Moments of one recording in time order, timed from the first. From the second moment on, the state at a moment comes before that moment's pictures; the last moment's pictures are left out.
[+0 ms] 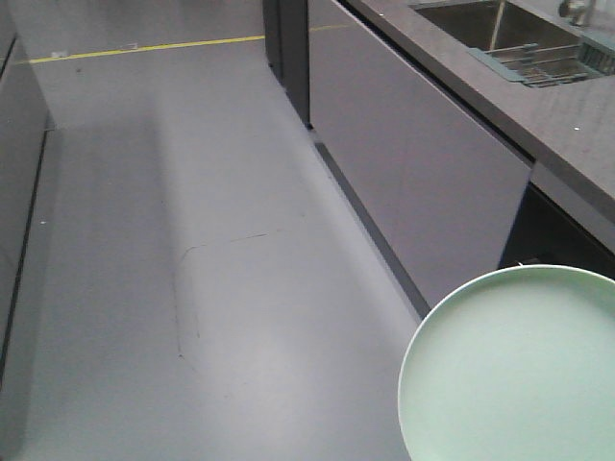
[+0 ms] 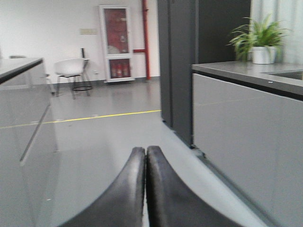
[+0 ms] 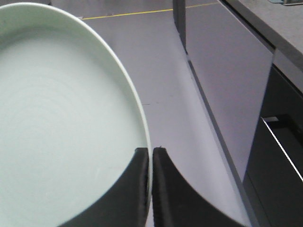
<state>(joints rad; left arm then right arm) 0.08 -0.01 0.03 0.14 0.01 -0.18 0.21 0.18 -0.48 0.06 0.72 0.06</state>
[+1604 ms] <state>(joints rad) 0.08 -0.01 0.03 0.14 0.00 -0.18 0.21 0.18 -0.48 0.06 0.72 0.06</state>
